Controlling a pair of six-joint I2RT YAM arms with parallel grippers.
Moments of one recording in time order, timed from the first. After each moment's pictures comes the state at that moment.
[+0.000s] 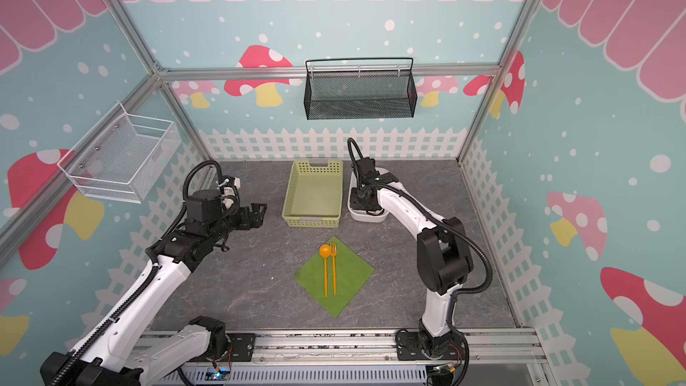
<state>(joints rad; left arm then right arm) -0.22 1.02 0.92 -0.46 0.03 -0.21 0.44 1.87 1.57 -0.80 0.04 0.46</state>
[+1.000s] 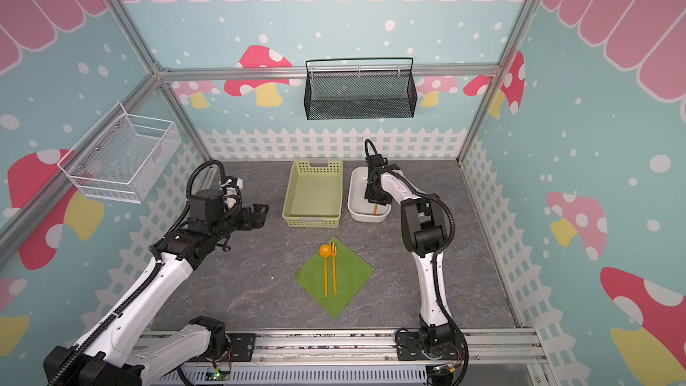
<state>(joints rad) -0.22 1.04 0.91 -0.46 0.04 -0.22 0.27 2.30 1.90 -0.87 0.07 0.47</state>
